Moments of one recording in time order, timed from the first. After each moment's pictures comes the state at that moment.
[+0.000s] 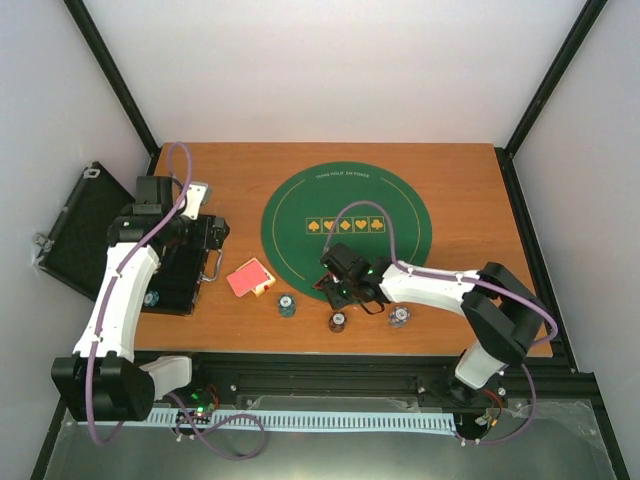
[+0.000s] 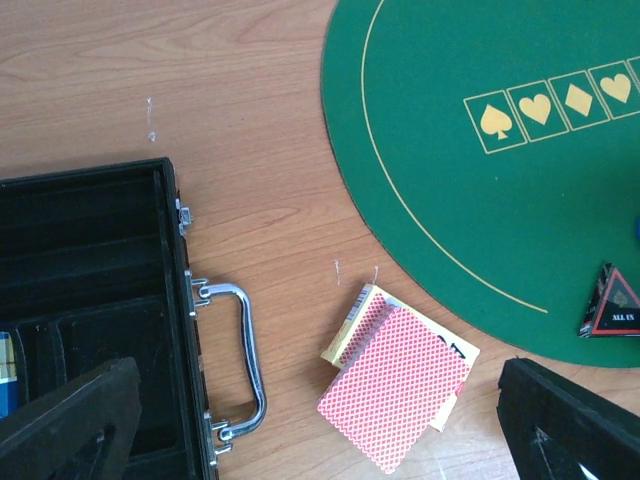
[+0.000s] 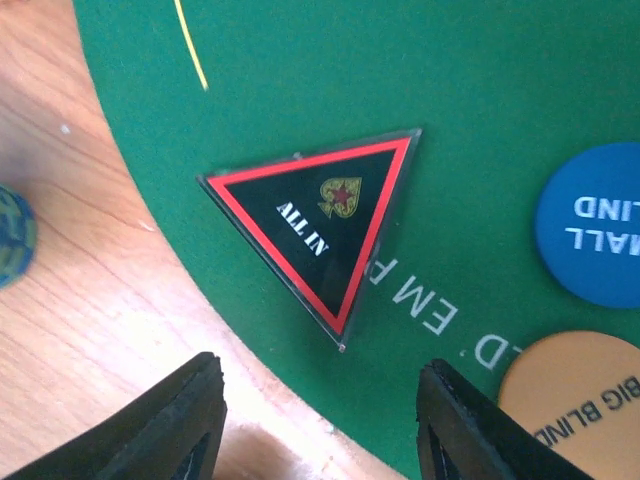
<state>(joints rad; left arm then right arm) 0.03 1.16 1.13 -0.90 0.25 0.15 0.92 1.59 0.92 -0.41 0.07 0.35</state>
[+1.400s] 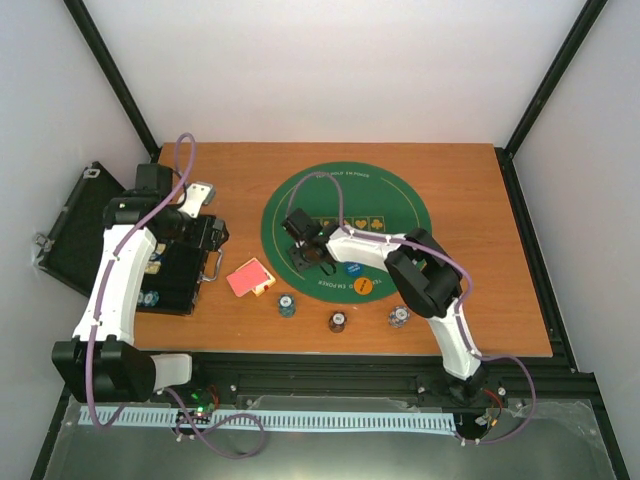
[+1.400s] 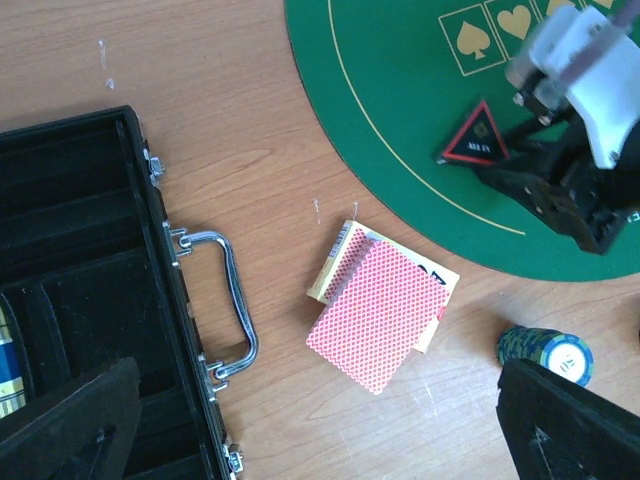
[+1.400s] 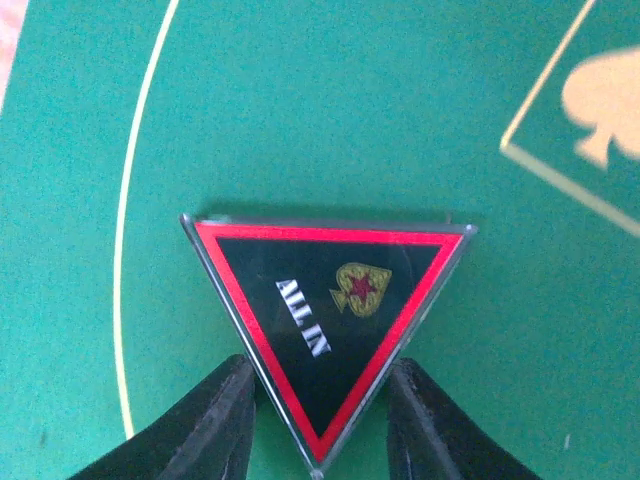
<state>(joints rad) 0.03 1.26 1.30 -1.13 0.27 0.26 0.87 2.12 1.48 -0.45 0.12 0.25</state>
